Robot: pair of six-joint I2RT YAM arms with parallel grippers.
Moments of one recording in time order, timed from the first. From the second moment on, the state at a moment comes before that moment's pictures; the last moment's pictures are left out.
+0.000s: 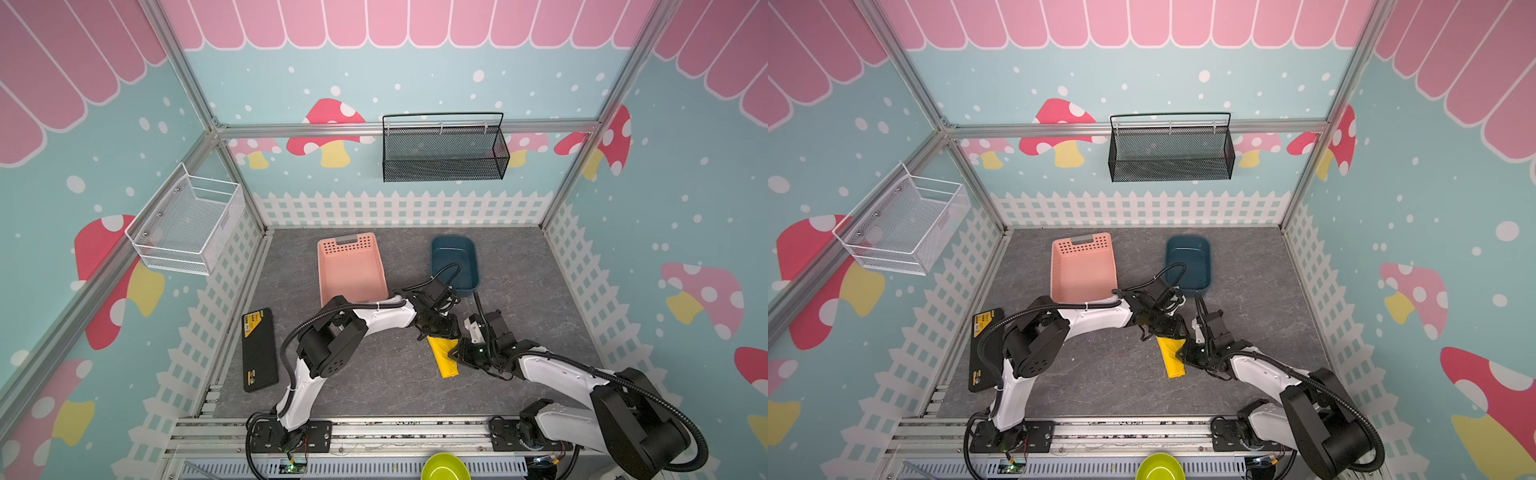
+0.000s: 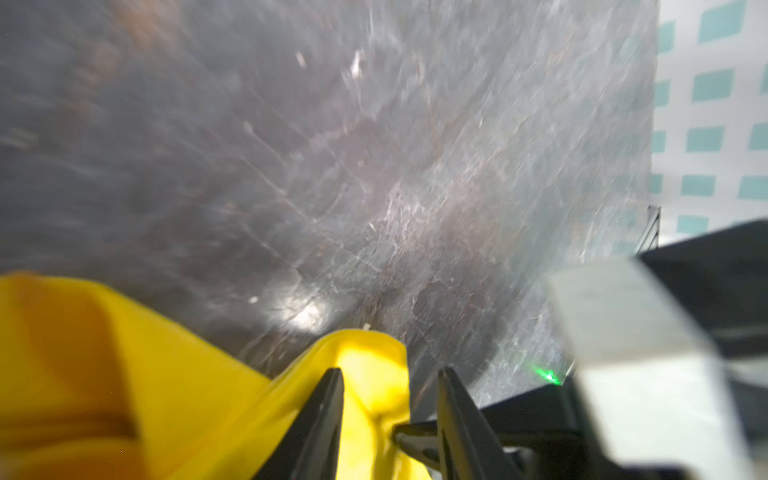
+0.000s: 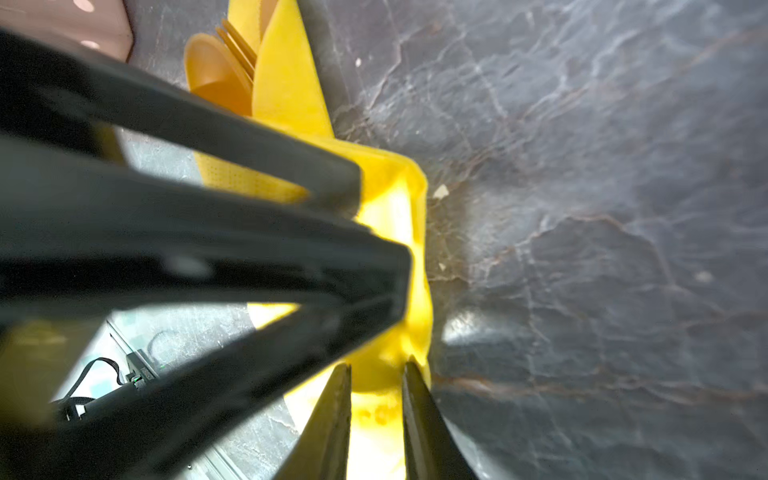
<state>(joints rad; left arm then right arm) -0.87 2.11 1.48 -0.37 0.43 -0.63 0.46 1.23 0.37 -0.15 -0.39 0.73</state>
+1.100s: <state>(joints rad) -0.83 1.91 1.19 -0.33 0.39 -0.70 0.52 1.22 0.33 -0.07 -0.40 0.88</state>
